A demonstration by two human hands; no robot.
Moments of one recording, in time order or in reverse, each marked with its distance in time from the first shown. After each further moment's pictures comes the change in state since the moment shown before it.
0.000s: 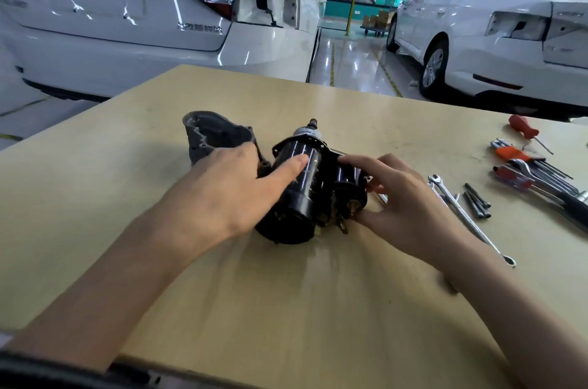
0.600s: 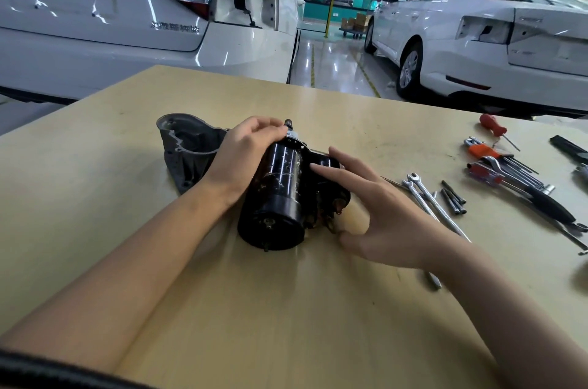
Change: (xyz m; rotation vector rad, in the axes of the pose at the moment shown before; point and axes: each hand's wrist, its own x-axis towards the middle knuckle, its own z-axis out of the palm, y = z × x) left_hand 0.060 0.006 0.044 -1.003 -0.071 -0.013; right_hand -0.005 0.003 -0.005 0.083 -0.235 -0.087
